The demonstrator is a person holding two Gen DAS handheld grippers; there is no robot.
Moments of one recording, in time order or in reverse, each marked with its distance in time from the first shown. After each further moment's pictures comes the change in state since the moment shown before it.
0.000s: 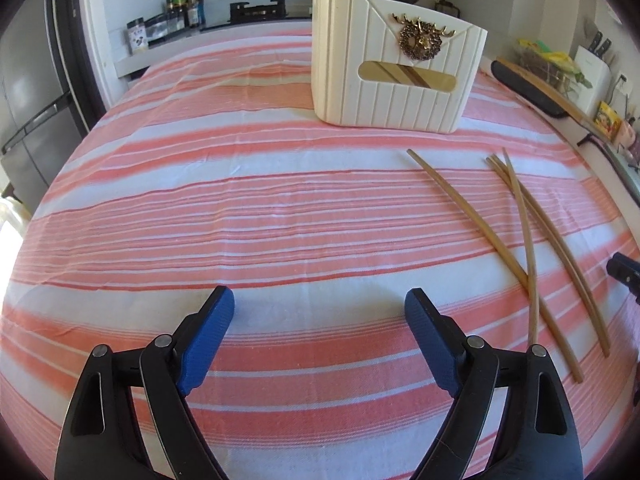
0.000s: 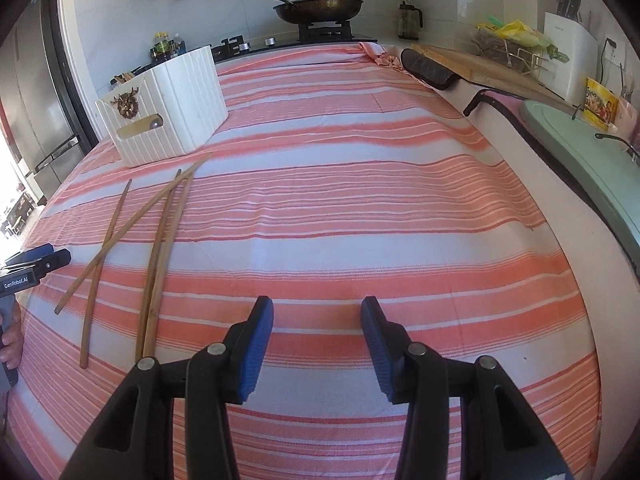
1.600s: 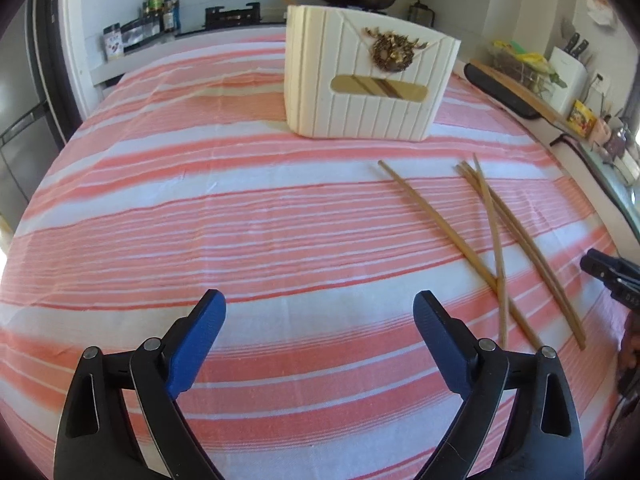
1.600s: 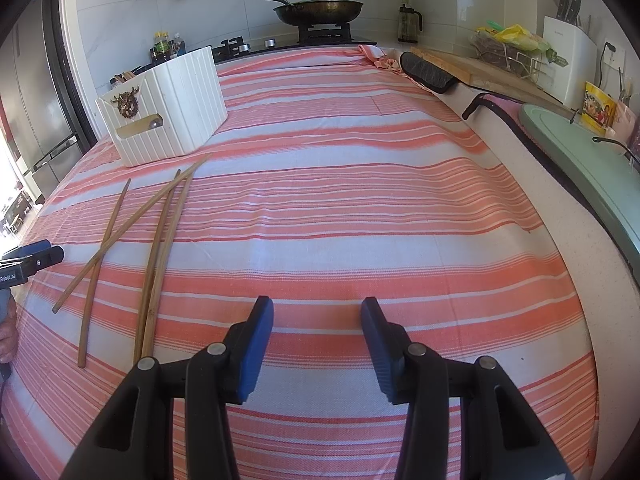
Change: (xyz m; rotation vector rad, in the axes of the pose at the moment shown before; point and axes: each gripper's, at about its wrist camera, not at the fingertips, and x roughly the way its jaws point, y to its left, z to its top) left arm -0.014 -0.003 0.014 0.046 -0.017 -0.117; right arm -0.002 -0.001 -0.001 -0.002 -0.008 -0.006
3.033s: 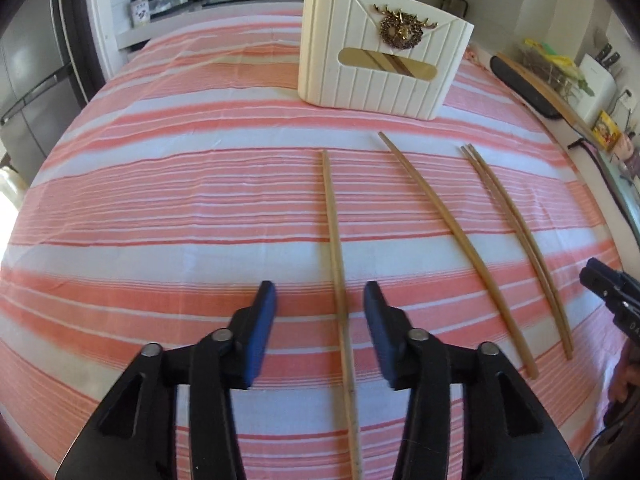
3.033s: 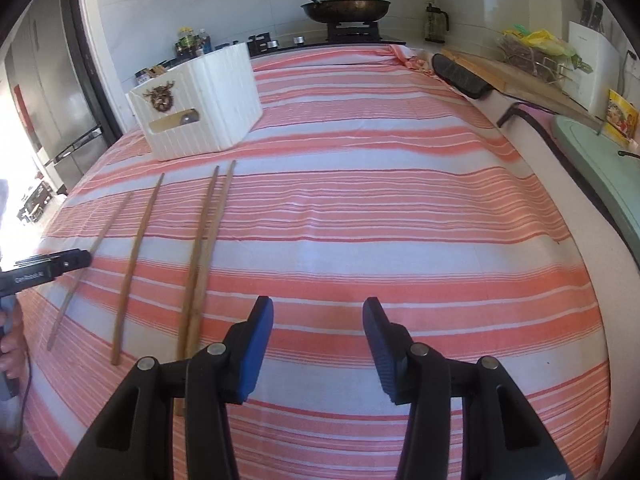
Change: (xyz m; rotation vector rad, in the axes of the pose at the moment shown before) left arm -0.006 -0.013 -0.017 -0.114 0.099 0.100; right arm -0.005 0.024 0.006 -0.045 0.022 0.113
